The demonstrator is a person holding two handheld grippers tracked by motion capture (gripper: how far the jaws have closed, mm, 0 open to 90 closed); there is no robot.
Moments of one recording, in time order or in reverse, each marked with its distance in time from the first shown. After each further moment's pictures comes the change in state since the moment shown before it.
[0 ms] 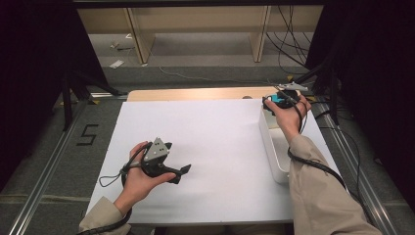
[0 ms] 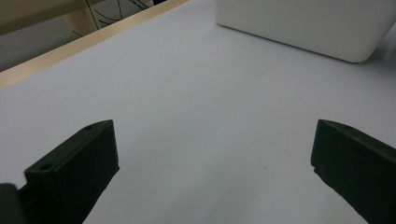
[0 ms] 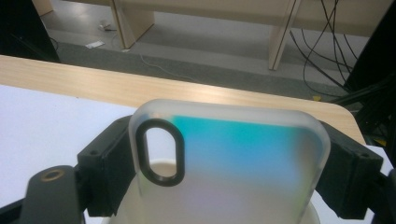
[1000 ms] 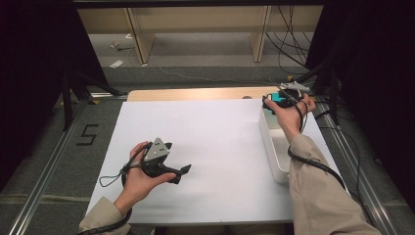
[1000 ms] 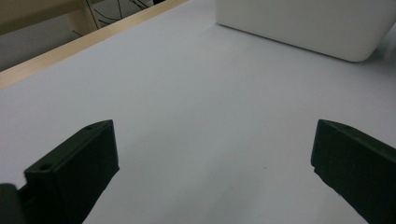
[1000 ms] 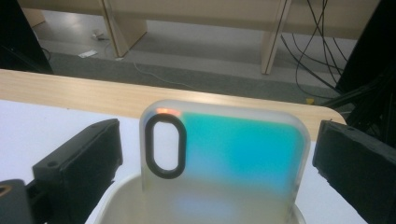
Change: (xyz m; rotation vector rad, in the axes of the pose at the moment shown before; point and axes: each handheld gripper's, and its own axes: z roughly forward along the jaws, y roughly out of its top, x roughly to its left) left arm 0.000 0.000 0.000 0.002 0.000 -0.001; right arm -0.004 0.001 0.002 -0.030 -0.027 0.024
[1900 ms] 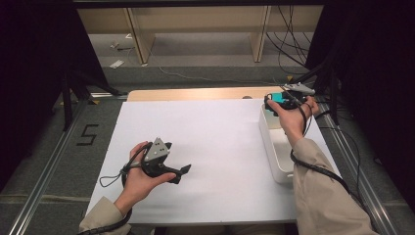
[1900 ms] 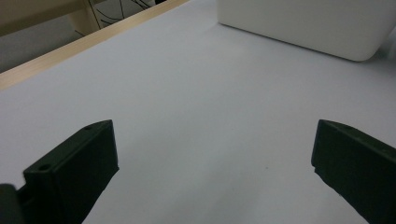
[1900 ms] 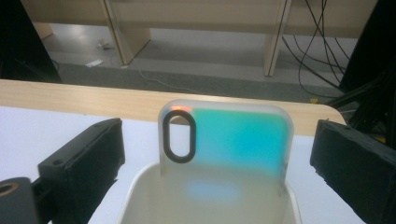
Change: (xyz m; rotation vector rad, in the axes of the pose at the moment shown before) left arm 0.000 0.000 0.000 0.001 0.008 0.004; right arm 0.002 0.001 -0.023 -0.021 0.014 0.040
